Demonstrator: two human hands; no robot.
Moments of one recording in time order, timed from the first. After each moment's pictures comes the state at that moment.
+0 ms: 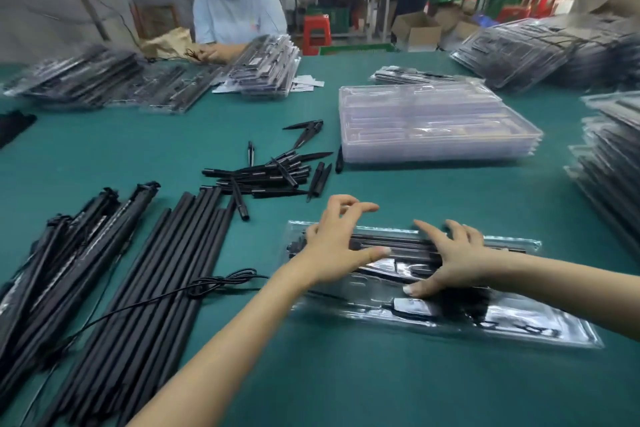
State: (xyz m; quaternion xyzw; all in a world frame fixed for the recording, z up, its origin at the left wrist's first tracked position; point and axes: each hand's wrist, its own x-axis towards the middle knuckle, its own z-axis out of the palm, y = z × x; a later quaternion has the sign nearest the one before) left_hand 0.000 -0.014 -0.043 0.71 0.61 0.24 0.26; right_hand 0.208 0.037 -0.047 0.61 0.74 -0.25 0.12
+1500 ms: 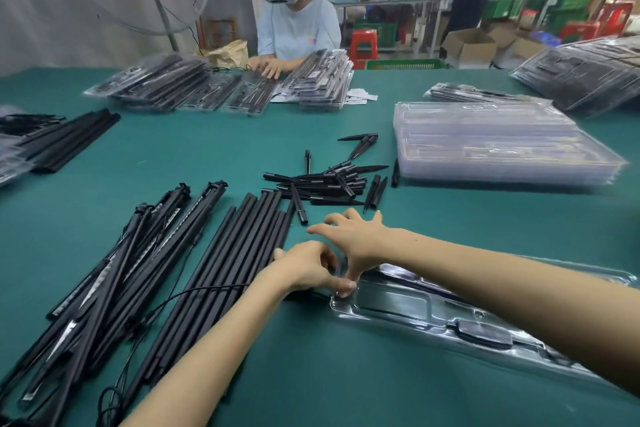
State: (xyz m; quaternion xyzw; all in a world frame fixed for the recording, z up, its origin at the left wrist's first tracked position) left_hand -0.100 -0.046 -0.041 0.59 0.75 0.06 0.29; right_hand 0.005 0.023 -0.013 0.30 0.93 -0.06 0.19
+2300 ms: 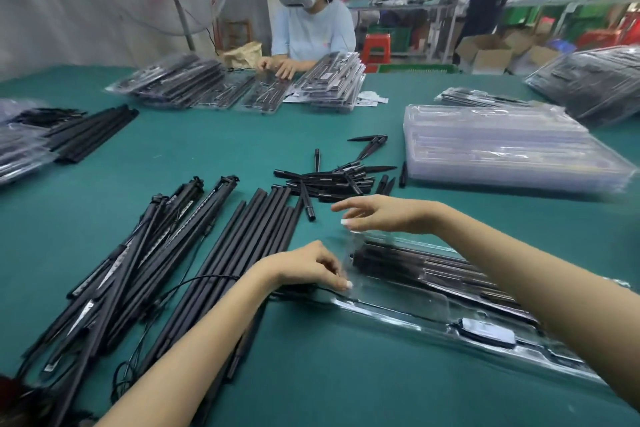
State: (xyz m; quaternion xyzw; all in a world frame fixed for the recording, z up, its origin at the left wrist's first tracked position) left_hand -0.114 -0.058 -0.042 0.63 0.61 0.14 0.45; right_hand 0.037 0.061 -0.002 0.29 0.85 -0.43 0.07
